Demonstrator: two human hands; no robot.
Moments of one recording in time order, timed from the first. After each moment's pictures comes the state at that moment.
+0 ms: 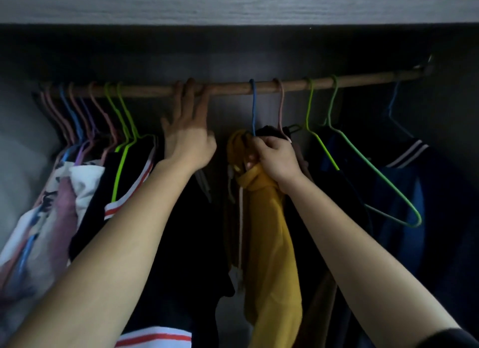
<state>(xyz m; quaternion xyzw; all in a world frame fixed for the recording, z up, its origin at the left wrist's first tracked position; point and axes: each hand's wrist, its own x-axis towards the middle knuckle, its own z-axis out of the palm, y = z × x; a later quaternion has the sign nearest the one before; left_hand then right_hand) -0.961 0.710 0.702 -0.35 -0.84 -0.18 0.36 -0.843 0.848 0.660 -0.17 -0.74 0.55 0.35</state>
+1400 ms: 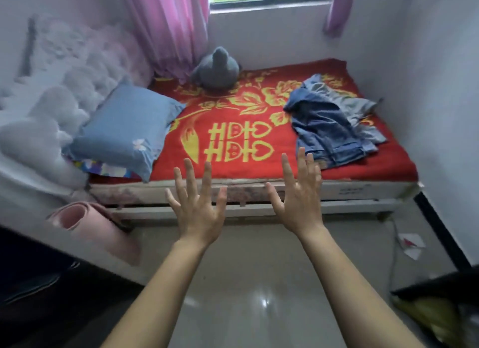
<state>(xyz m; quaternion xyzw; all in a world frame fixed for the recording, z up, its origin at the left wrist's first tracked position) -0.127 0.802 0.373 -0.81 -0.54 -0.21 -0.05 0.088 0.733 0.347 -0.78 -0.55 -0.10 0.28</state>
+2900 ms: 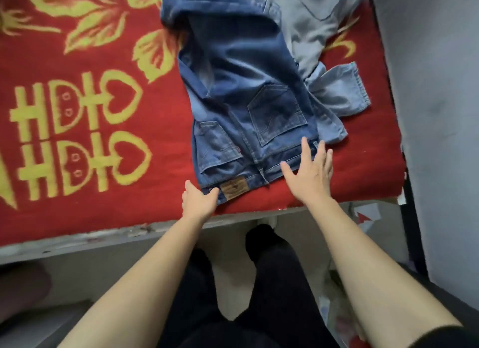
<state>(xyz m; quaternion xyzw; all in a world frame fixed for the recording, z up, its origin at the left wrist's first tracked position) 0.529 1.154 0.033 -0.51 -0.73 0.14 -0.44 0.752 1.040 0.034 -0.91 -0.28 0.30 0.06</state>
